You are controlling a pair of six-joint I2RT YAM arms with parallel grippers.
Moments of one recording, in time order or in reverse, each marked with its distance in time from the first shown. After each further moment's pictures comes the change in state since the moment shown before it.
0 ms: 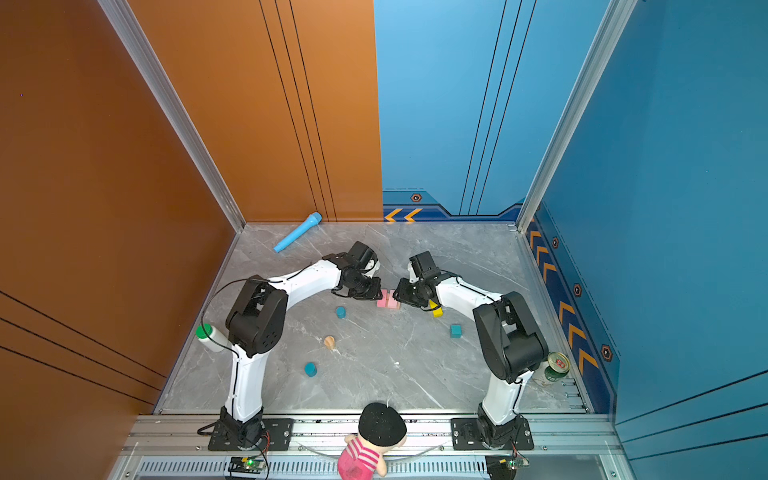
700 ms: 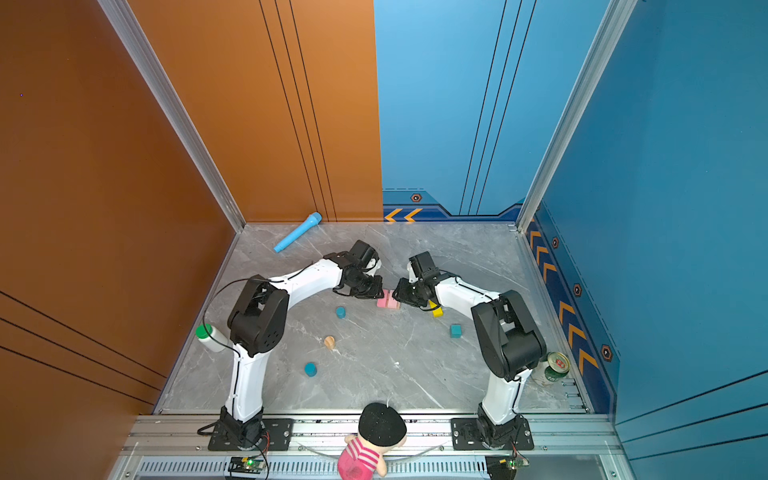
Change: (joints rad) left arm -0.012 0.016 0.031 -0.002 0.015 -0.012; right arm -0.001 0.016 0.000 0.025 -0.003 0.000
